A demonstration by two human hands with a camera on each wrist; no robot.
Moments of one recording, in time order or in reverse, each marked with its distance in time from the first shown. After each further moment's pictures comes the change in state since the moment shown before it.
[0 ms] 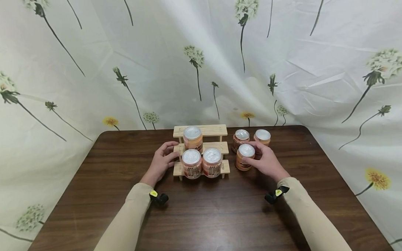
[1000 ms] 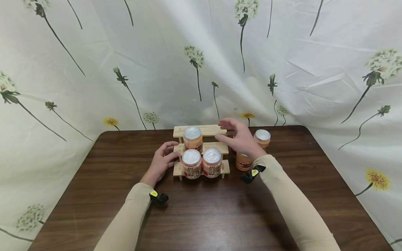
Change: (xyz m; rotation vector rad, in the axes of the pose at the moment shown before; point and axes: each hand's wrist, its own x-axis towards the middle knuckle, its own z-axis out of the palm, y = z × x) left_hand 0.000 0.001 0.000 0.003 -0.007 0.002; right_hand 0.064 -0.102 0.033 0.070 -0.078 -0.190
